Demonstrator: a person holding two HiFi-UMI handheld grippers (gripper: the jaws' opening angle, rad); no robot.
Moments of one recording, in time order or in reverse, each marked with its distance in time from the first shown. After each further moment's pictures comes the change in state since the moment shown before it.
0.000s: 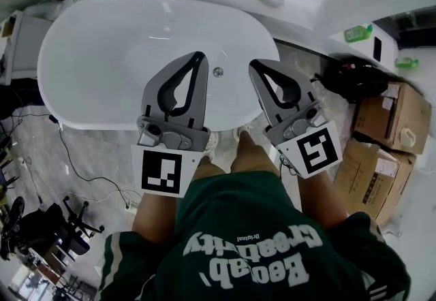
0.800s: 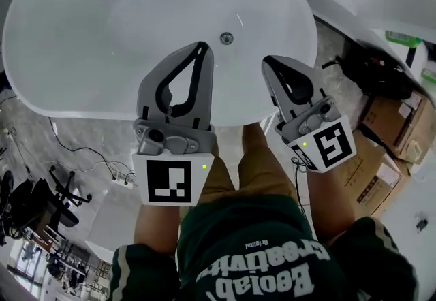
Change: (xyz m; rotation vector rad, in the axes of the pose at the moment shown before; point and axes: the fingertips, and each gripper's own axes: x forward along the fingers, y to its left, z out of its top) left arm 0.017 0.052 -0.199 -0.004 0.167 0.095; right arm 0.082 0.010 -0.213 0.205 0.182 0.129
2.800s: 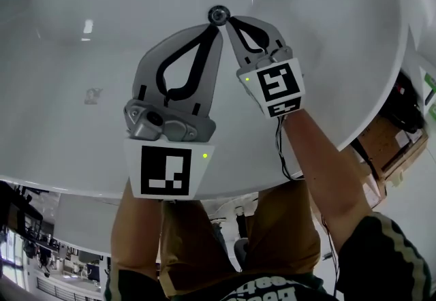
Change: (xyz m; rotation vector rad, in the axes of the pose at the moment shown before) left arm 0.115 -0.012 -0.370 -0.184 0.177 -0.044; right arm 0.210 -0.097 -0.421 -0.093 0.503 0.046
